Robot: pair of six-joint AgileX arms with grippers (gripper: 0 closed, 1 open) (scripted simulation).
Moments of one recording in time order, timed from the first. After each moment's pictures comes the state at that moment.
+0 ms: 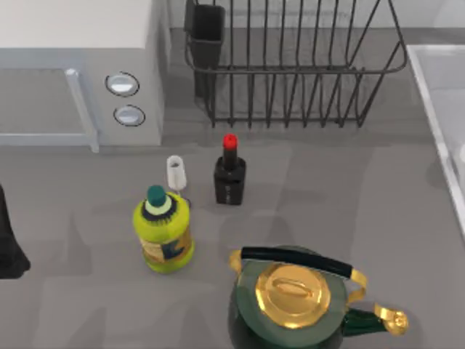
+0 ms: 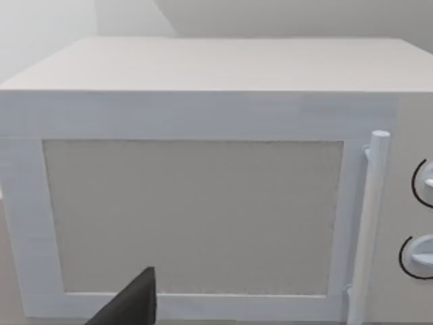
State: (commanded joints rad) left arm 0.00 0.00 0.00 0.00 0.00 0.00; right arm -0.16 2.60 2.45 -1.39 0.02 0.61
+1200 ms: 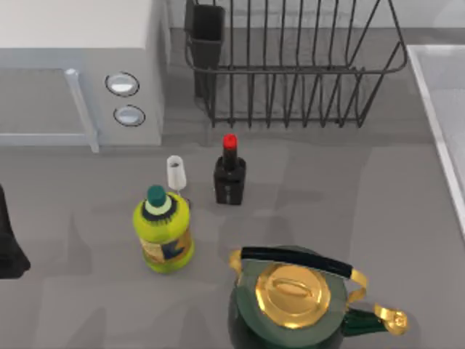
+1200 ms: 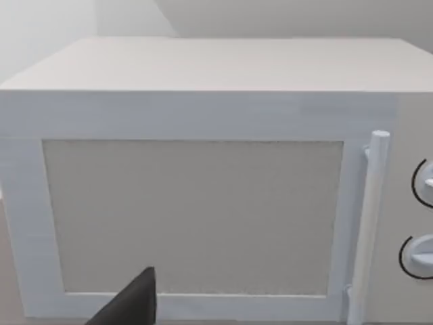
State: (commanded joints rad) left arm 0.00 0.00 0.00 0.00 0.00 0.00; right arm -0.16 2.60 2.45 -1.39 0.02 0.61
